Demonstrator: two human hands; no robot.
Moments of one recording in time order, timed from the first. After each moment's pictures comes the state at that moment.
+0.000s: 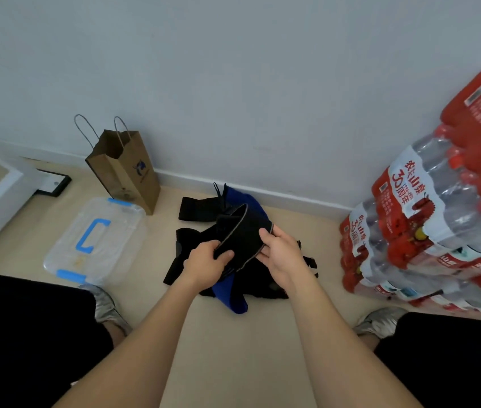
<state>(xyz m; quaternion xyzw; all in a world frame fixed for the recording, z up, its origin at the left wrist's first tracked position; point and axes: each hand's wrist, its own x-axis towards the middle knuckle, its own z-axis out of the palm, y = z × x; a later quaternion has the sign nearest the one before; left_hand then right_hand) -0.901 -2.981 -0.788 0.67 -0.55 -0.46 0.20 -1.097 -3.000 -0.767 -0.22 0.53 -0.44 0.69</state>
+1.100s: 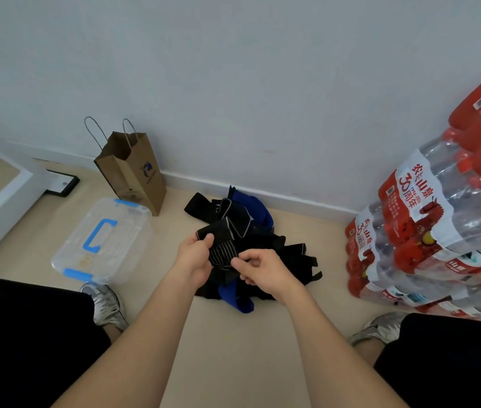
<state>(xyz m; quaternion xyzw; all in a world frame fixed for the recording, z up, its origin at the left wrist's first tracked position) -0.897 -2.995 -0.773 0.58 -0.08 -0.64 0.50 -1.082 -2.977 -0.780 -0.54 0.57 -0.20 0.58</state>
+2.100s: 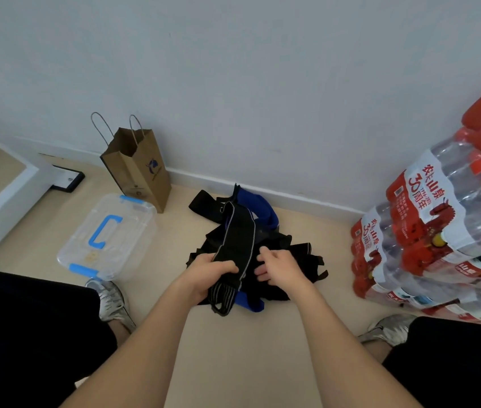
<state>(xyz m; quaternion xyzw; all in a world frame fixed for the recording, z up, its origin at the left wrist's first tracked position) -0.885 -2.962 -0.777 0.61 -0.26 -0.70 0.26 -1.089 -2.989 -0.786 -0.43 0.70 -0.15 0.55</state>
